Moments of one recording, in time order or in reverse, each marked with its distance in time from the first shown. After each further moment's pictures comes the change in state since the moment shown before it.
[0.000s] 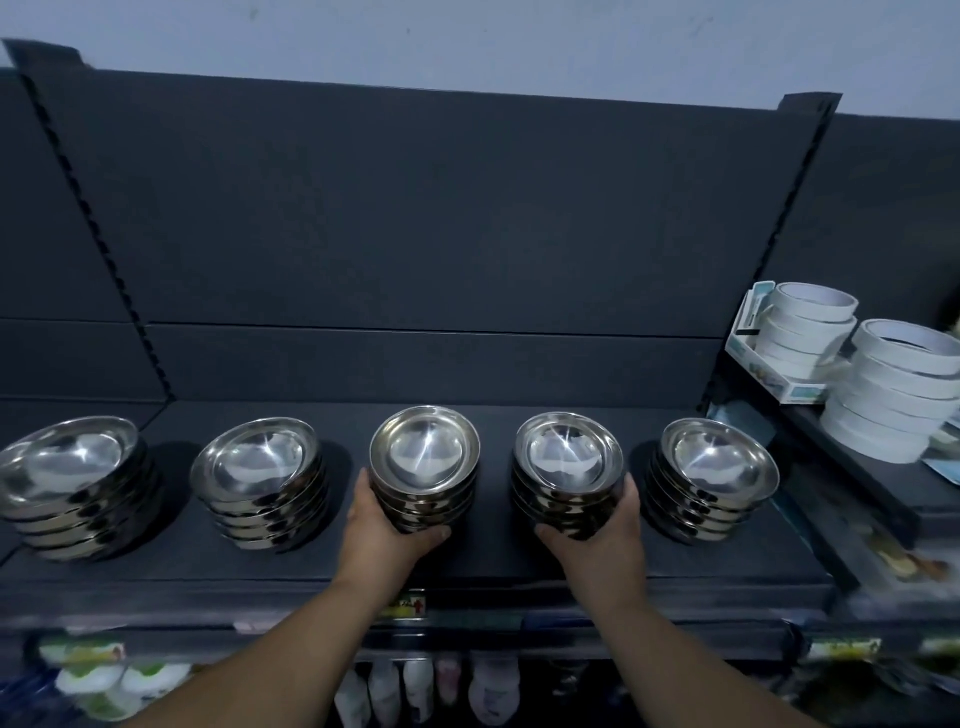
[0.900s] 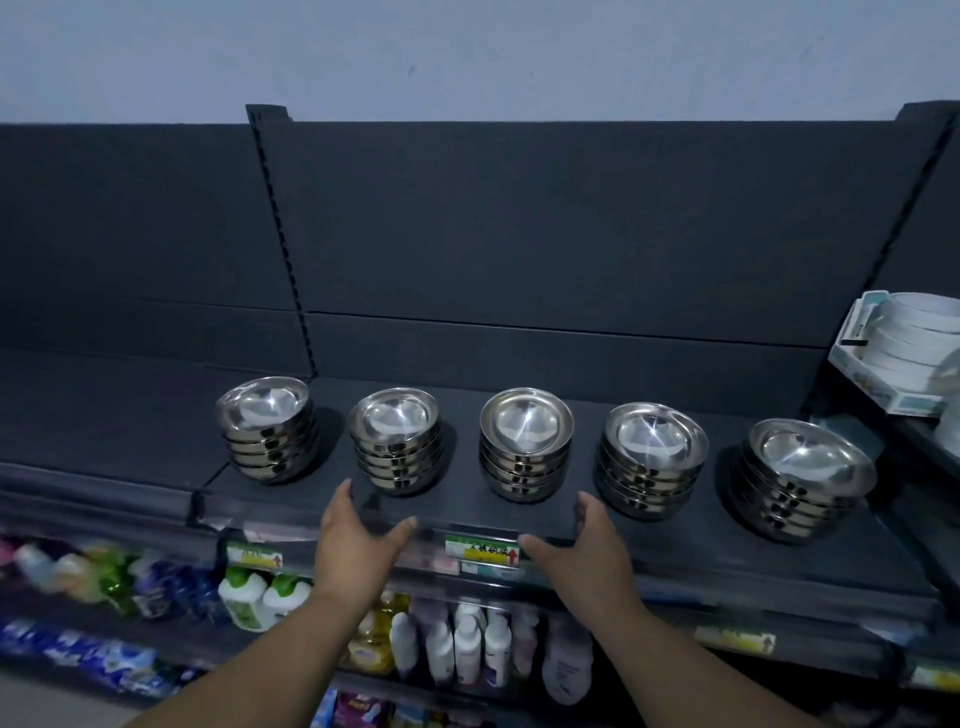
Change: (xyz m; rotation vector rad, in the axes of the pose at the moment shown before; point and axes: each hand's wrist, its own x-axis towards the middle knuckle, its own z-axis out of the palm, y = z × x) left_hand -0.076 -0.036 -0.114 0.118 0.255 -0.114; right_hand -0.092 -0.056 0.034 -0.092 -0.418 0.010
